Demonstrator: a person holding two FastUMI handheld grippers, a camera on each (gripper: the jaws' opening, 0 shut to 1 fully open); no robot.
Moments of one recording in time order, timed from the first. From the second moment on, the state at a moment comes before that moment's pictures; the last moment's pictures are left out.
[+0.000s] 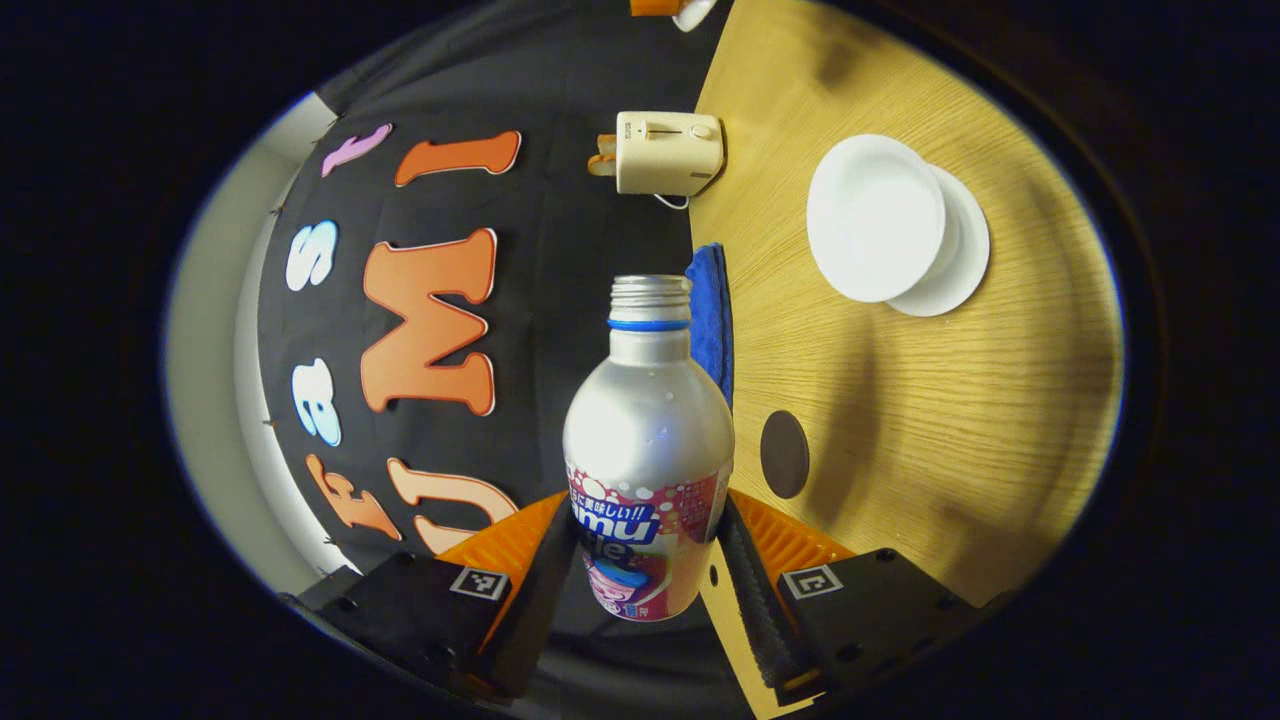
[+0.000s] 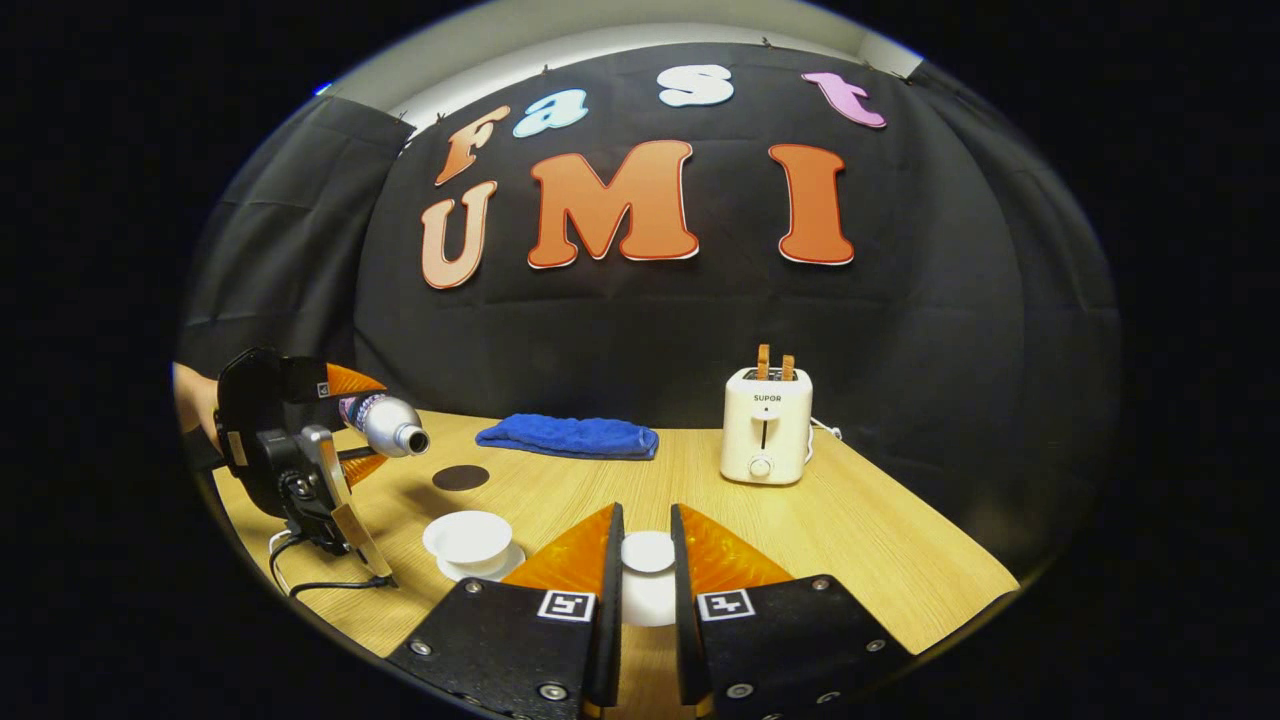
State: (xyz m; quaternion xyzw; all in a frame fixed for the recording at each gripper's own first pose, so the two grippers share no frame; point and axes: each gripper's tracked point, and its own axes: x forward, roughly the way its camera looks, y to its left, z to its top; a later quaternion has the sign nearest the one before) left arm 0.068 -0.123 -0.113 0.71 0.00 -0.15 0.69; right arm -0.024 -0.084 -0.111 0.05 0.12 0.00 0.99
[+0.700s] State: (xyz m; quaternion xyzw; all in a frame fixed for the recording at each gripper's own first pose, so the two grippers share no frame) left arm 0.068 -0.144 -0.103 0.80 -0.06 -0.16 0.58; right arm -0.026 -0.097 -0.112 0.04 0.12 0.00 0.99
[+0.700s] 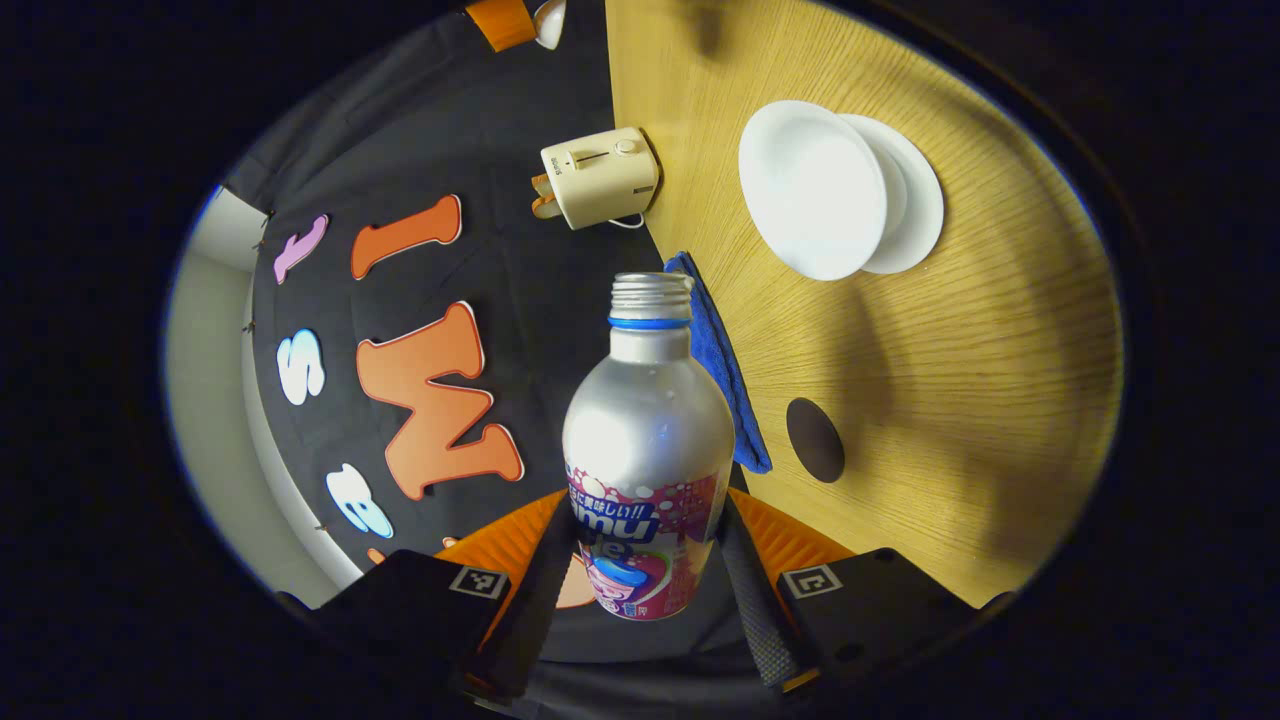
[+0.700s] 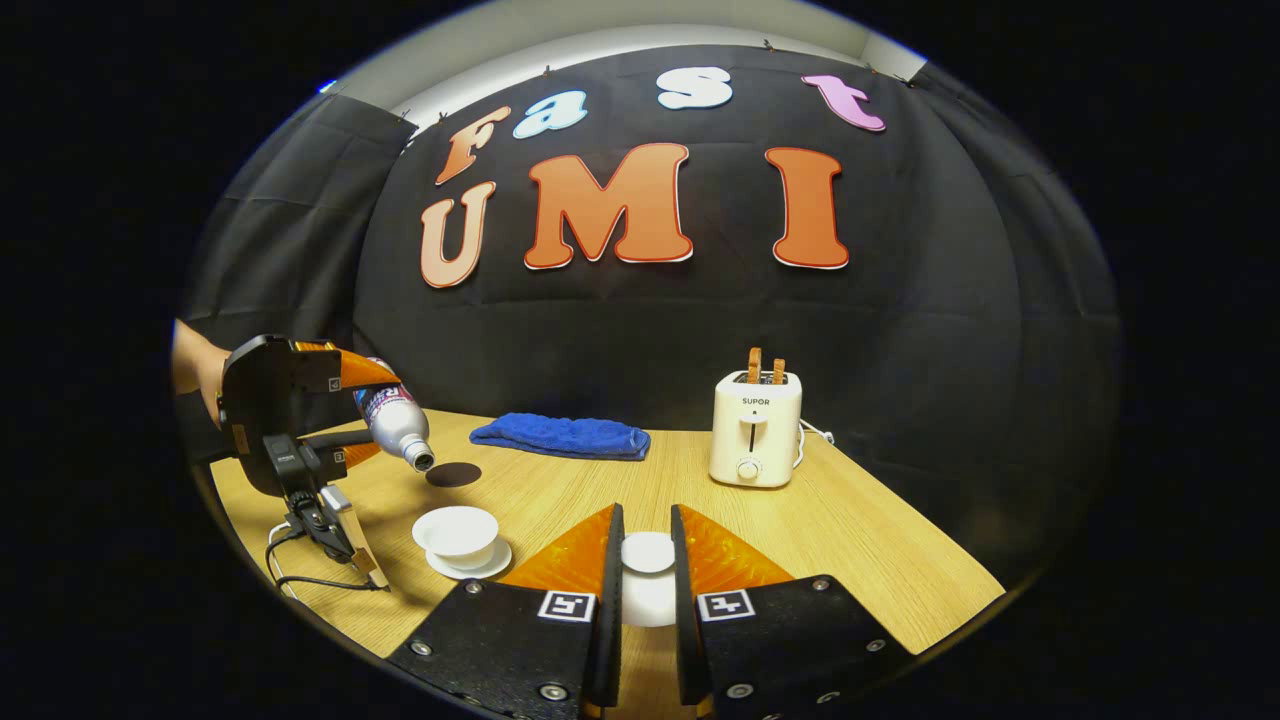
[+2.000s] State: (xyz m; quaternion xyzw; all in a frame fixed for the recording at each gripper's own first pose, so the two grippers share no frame) left arm 0.074 -0.157 -0.031 0.86 -0.15 -0.11 0.48; right arm -0.026 -0.097 -0.102 0.03 0.12 0.01 0.99
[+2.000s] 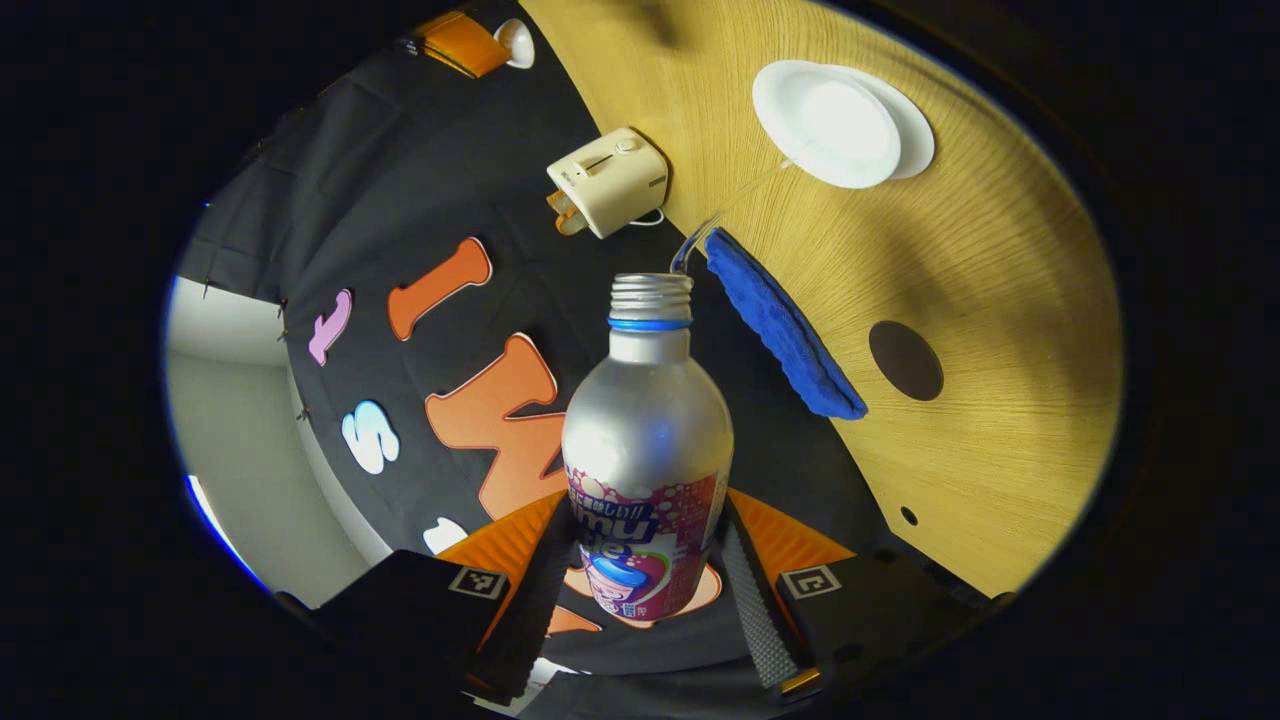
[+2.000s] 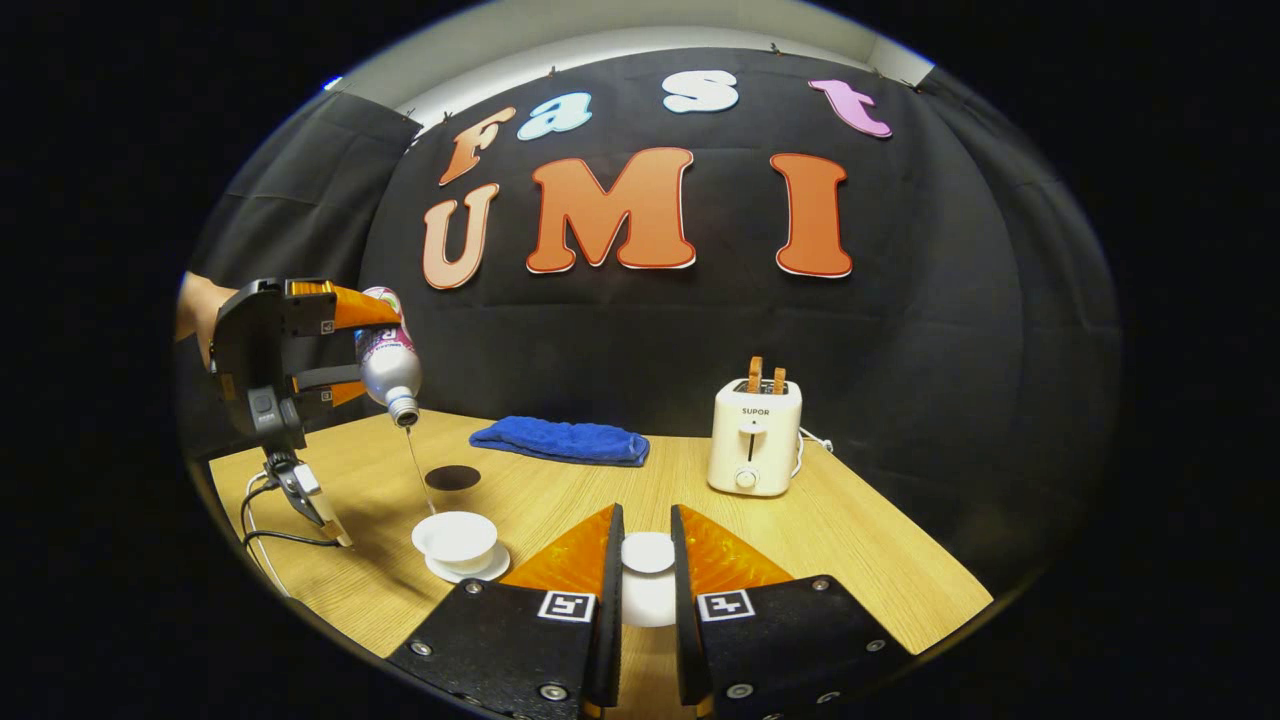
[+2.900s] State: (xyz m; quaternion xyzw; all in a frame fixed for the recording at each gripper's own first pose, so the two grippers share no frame) left arm 0.063 -0.184 -0.078 0.86 -0.18 -0.15 0.45; right arm -0.023 -0.062 -0.105 0.01 0.13 0.03 0.99
